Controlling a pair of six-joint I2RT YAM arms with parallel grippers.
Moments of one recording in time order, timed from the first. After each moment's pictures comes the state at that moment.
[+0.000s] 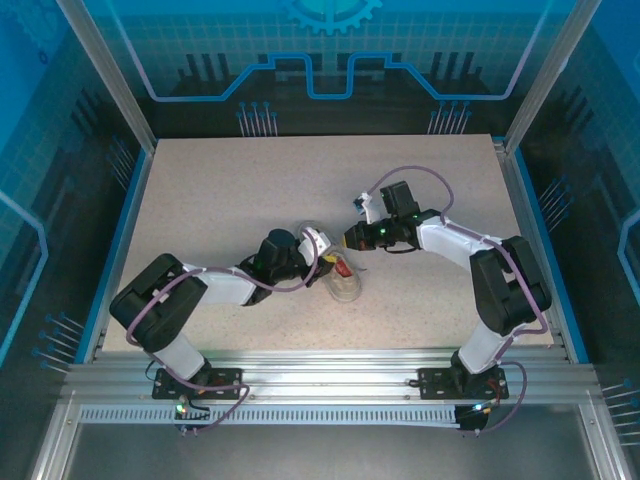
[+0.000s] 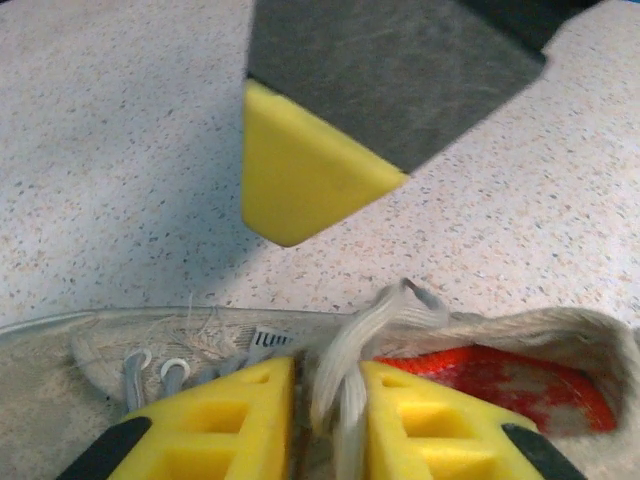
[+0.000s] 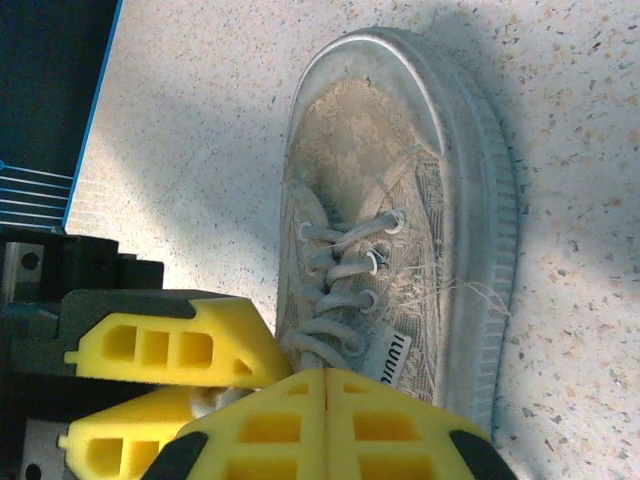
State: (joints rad) left arm -0.62 1.62 0.59 0.57 0.32 0.14; right arm 0.40 1.69 1.04 -0.27 -0.68 0.30
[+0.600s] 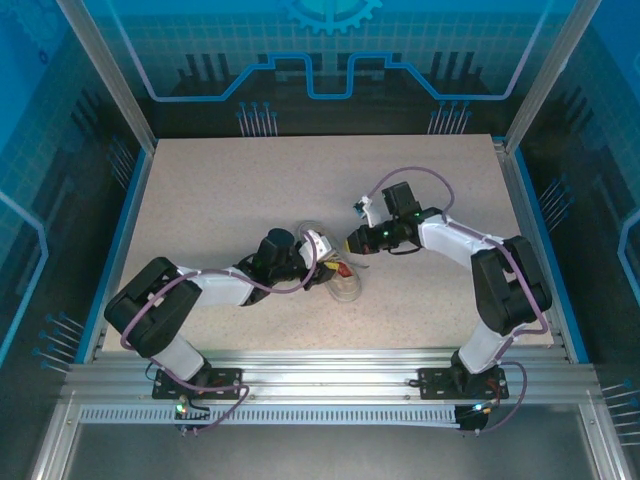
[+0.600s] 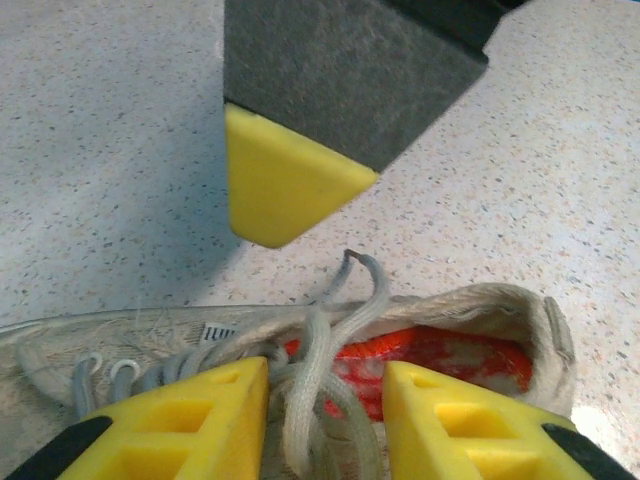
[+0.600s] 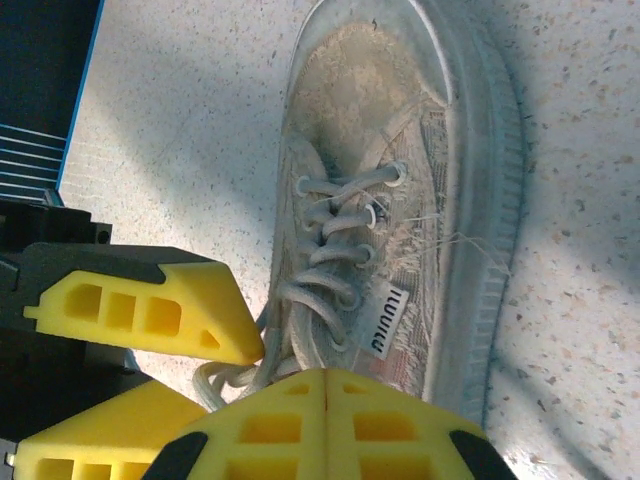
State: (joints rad) left arm -0.62 1.59 0.60 0.51 0.40 0.19; right arm 0.38 1.69 1.06 -0.38 -0.71 0.19
